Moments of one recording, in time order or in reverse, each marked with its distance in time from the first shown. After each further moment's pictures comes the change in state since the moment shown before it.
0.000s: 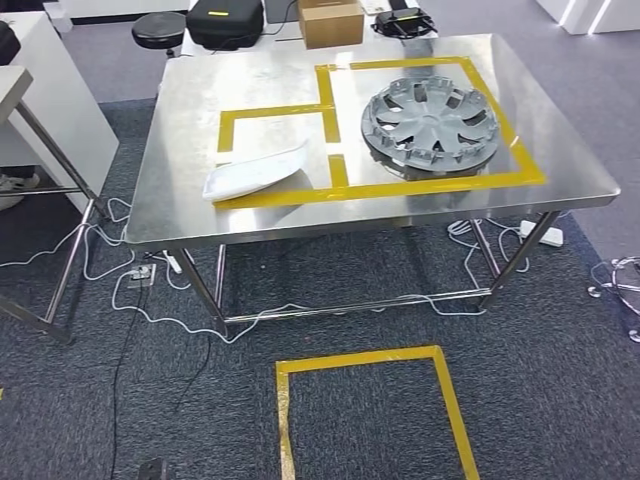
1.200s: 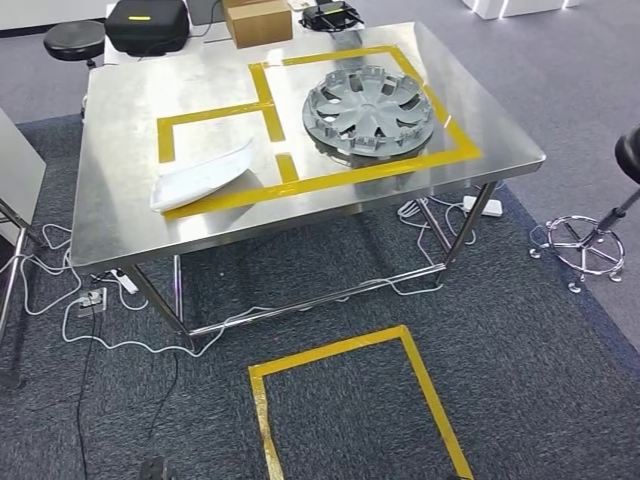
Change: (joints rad) left arm -0.004 -0.004 0.000 0.000 -0.001 -0.004 -0.006; right arm -0.001 0.000 -0.003 -0.001 0.018 0.006 -0.012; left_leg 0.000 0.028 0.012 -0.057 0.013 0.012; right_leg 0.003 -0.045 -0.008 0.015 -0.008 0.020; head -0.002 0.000
